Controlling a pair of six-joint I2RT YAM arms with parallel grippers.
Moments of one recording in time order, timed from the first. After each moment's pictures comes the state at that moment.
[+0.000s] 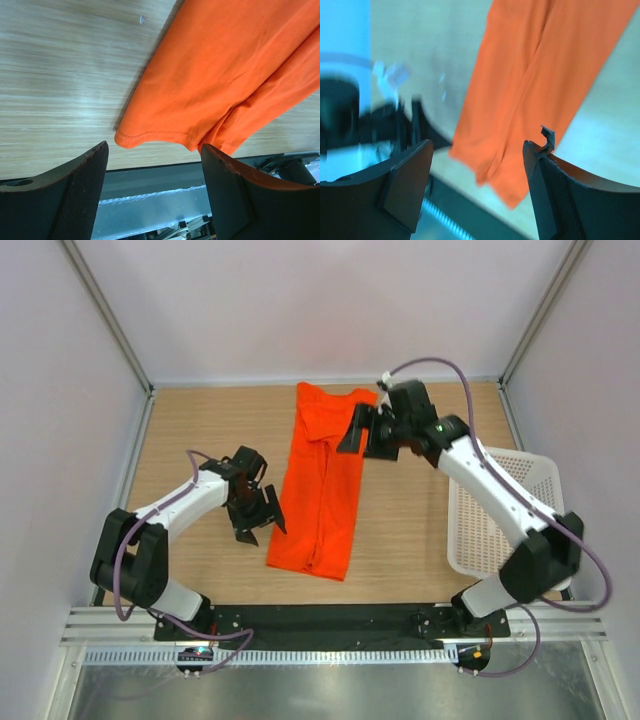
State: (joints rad) left arm -0.42 1.50 0.97 -0.86 0.22 -0.78; right arm 0.47 1.58 1.51 -0.65 -0.24 0.58
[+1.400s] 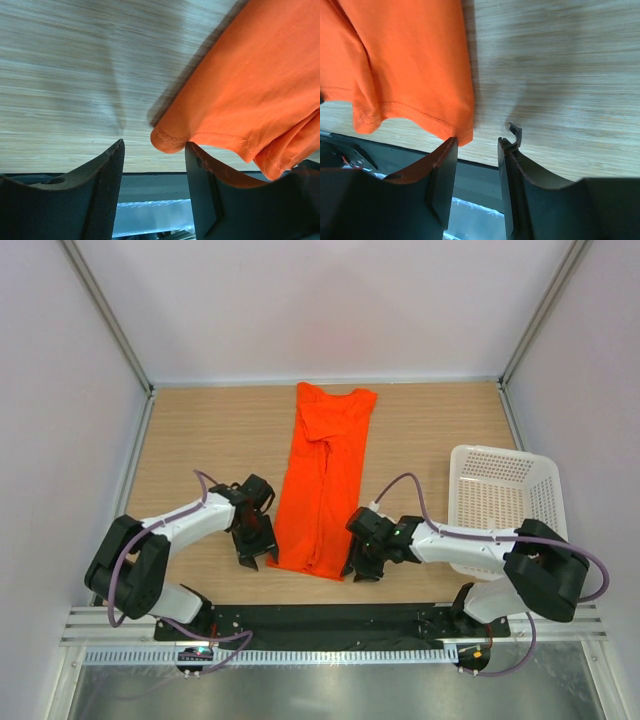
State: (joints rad) left arm -0.53 1.44 0.75 -0.80 0.15 -0.87; right arm 0.97 1.38 0.66 -0.45 -0.08 1.28
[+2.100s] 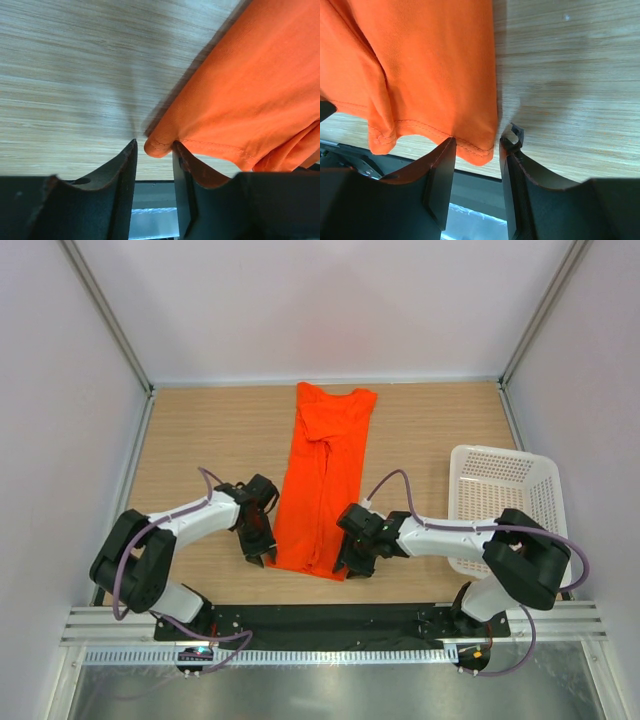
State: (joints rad) left arm -0.56 1.48 0.77 -0.78 0.12 -0.87; right arm 0.98 1.49 0.73 -0.42 -0.07 1.29
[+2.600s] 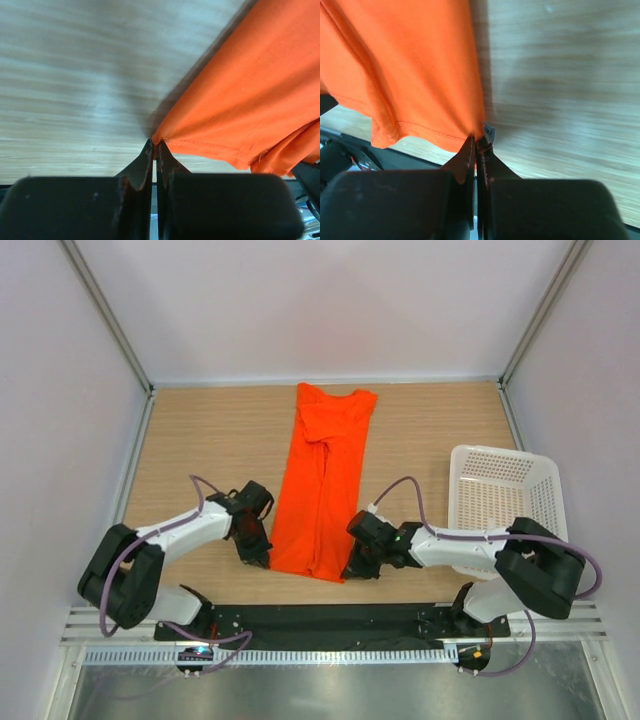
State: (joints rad) left arm -0.56 1.42 0.71 -0.75 0.11 -0.90; right arm 0.98 1.44 0.62 -0.32 -0.07 1.29
